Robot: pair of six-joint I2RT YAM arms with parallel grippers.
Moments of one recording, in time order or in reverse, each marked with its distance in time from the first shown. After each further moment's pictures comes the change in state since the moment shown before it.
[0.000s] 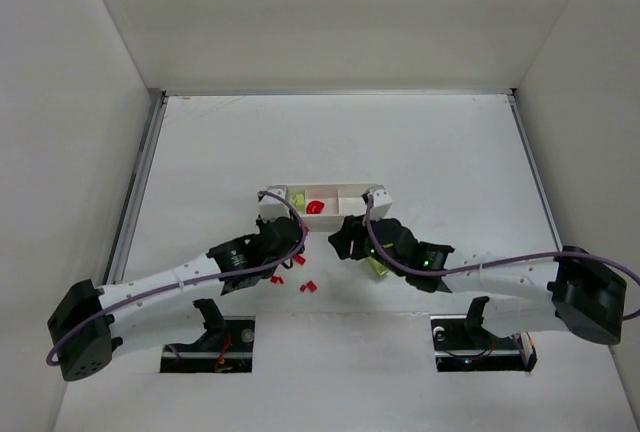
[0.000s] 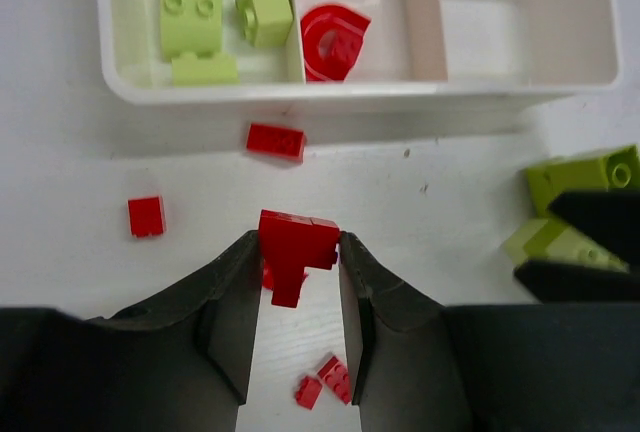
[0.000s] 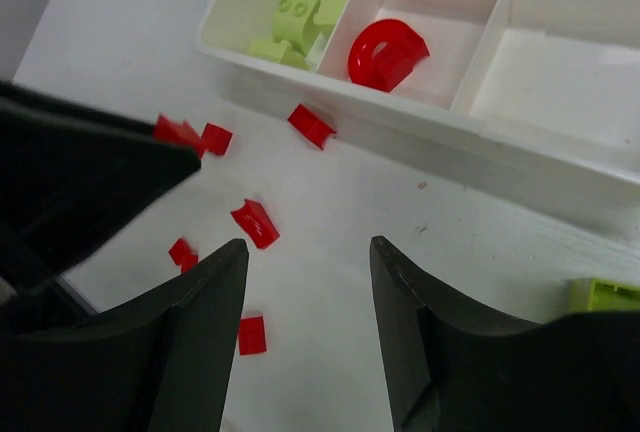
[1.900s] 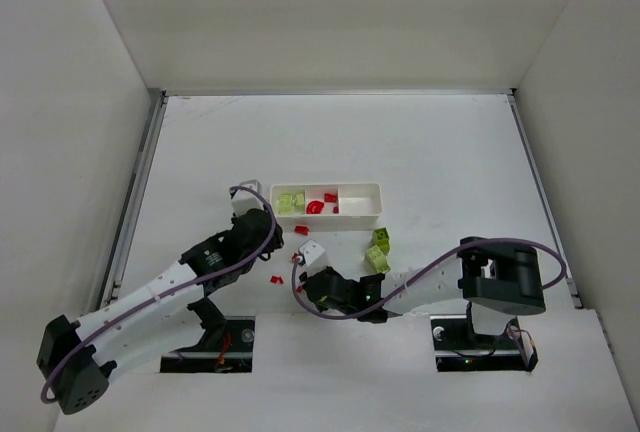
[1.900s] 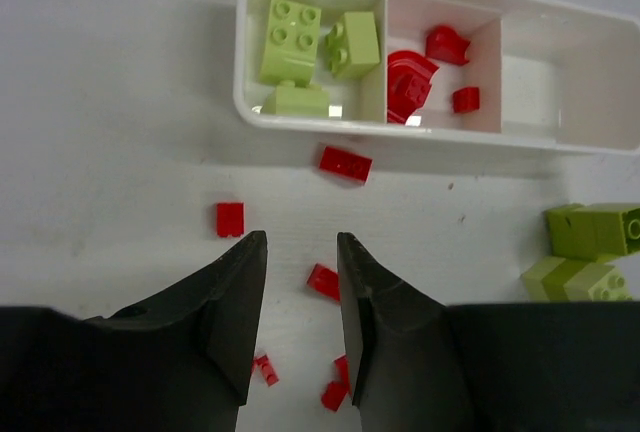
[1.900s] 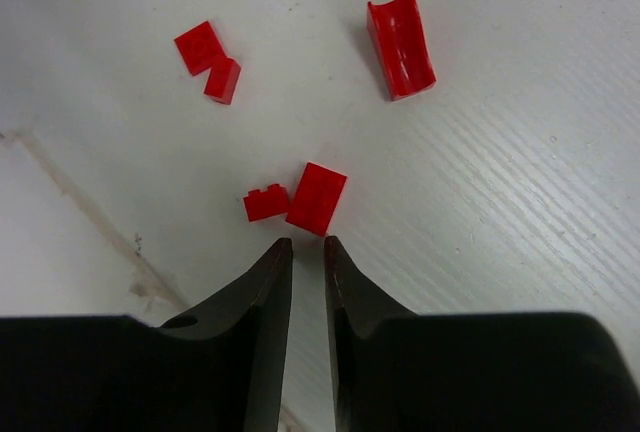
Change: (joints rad) left arm 0.208 -0.147 0.005 -0.103 0.099 0.037; right arm 0.352 0.458 0.193 -0.061 0.095 -0.134
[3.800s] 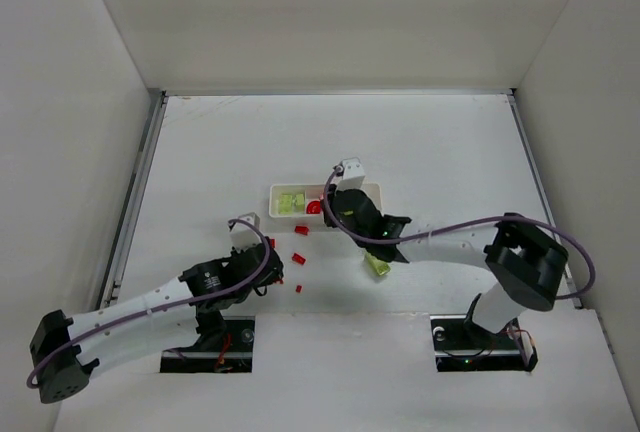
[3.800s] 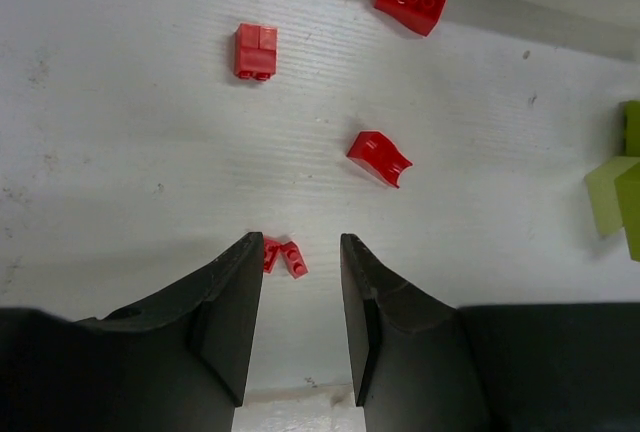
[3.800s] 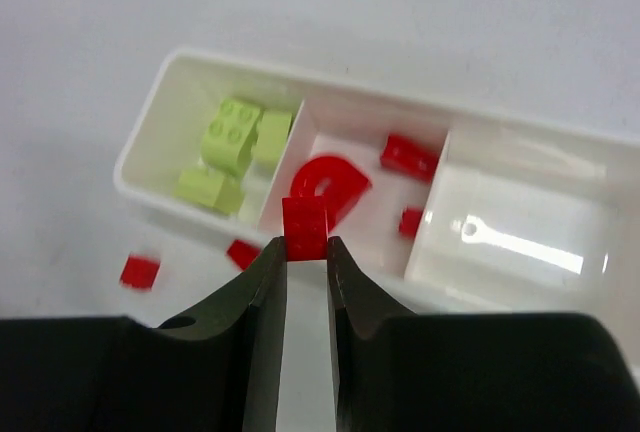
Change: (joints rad) left arm -0.233 -0.142 -0.157 -0.230 -0.039 -0.336; right arm -0.399 -0.154 0.059 0.085 0.063 -0.013
